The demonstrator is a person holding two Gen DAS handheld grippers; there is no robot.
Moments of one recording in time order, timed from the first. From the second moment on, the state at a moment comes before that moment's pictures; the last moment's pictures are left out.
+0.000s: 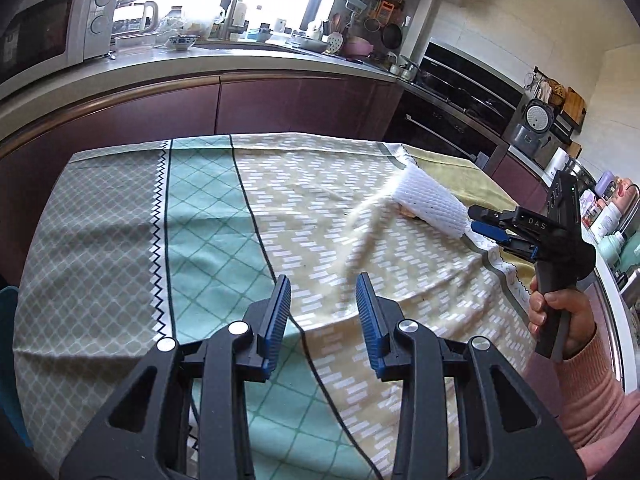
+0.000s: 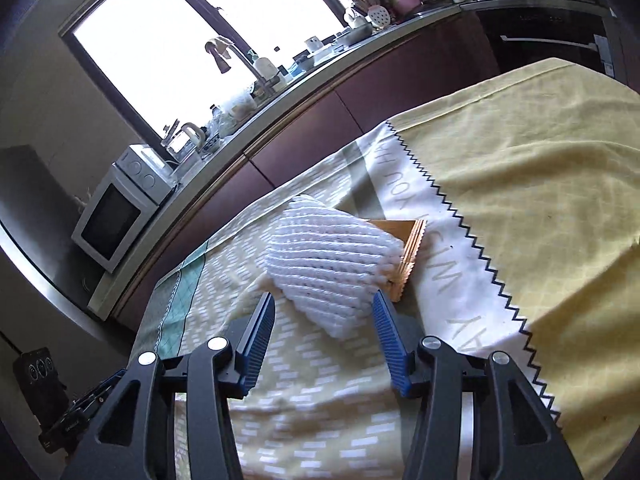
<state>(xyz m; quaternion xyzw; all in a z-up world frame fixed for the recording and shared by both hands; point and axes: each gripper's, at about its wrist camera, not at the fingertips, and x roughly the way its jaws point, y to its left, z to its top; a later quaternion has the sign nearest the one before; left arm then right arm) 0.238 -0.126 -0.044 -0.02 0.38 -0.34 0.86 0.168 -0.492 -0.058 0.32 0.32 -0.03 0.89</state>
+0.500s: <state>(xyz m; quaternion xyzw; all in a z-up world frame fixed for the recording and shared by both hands) 0.243 -0.177 -0.052 -0.01 0.40 -0.37 0.84 0.181 -0.482 -0.067 0.36 0.31 0.06 0.88</state>
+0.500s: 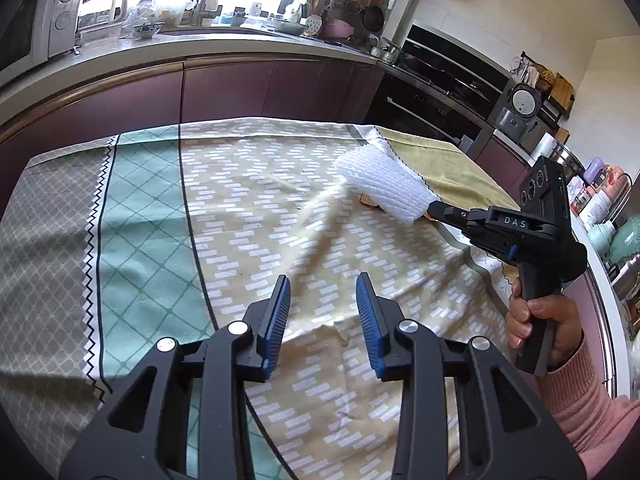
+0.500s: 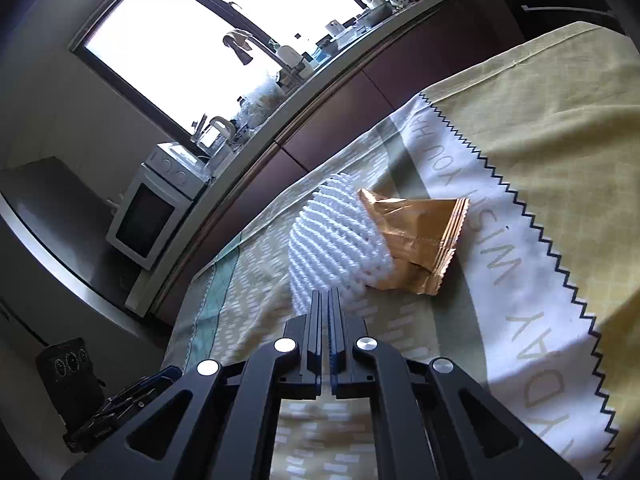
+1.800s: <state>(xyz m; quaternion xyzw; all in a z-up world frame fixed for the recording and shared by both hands) 0.289 -0.237 -0.093 -0.04 0.47 -0.38 0.80 0.187 -0.492 -0.054 0.27 0.34 0.01 0.90</state>
